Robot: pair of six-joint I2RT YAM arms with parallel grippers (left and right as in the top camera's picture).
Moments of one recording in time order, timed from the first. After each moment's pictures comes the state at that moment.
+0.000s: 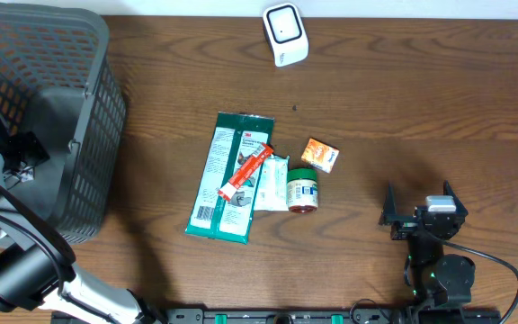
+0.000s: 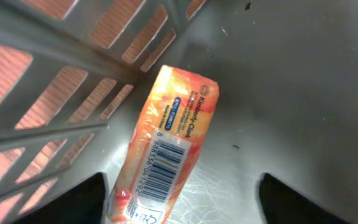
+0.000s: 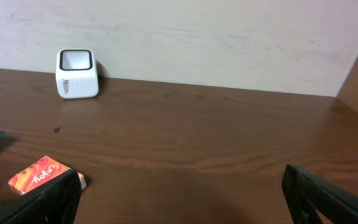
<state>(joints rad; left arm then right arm) 0.71 1.89 1.37 -0.67 0.01 0.10 0.04 0.01 0.01 -0.06 0.06 -0.08</state>
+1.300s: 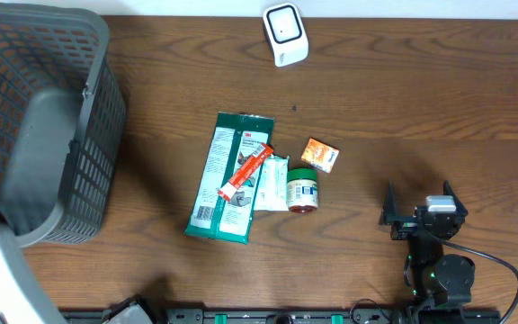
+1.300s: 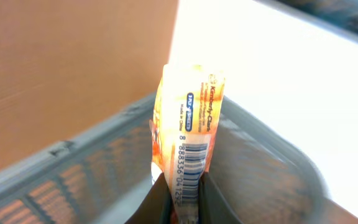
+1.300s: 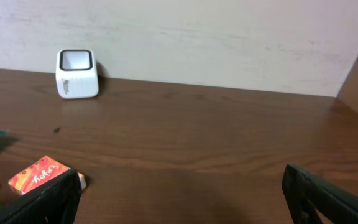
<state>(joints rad) 0.61 1.19 1.54 -0.70 0.07 -0.20 0.04 0.01 0.01 -0.07 0.06 -0.08</state>
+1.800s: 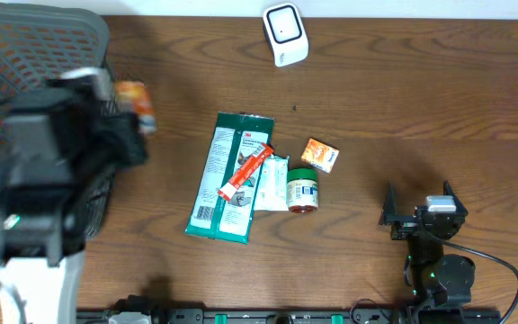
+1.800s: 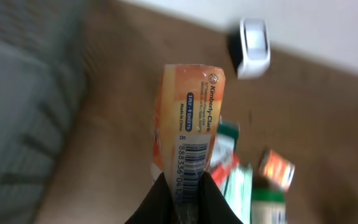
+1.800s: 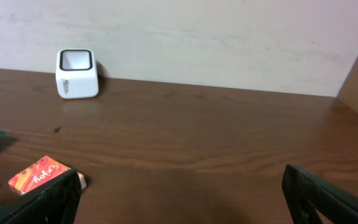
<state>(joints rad) -0.02 1.10 1.41 -1.04 0.15 -0.28 0.04 0.01 0.01 -0.06 0.06 -0.08</state>
